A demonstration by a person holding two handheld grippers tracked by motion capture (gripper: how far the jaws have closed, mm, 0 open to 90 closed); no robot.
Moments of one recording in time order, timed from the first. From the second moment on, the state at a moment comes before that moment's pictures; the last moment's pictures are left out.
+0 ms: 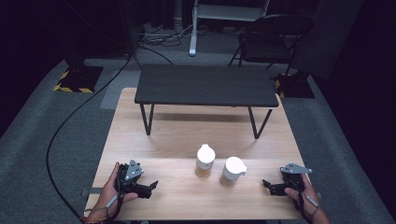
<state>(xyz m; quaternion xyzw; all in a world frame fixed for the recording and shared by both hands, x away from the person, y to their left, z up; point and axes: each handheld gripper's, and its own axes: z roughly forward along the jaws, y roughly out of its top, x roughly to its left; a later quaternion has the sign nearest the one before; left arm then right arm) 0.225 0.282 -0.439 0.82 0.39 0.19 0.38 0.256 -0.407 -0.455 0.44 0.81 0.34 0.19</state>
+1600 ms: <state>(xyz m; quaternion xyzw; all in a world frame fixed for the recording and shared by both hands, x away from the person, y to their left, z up) 0.242 0.253 -0.432 0.82 0.33 0.20 0.41 0.256 -0.407 -0.455 0.44 0.81 0.34 0.19</state>
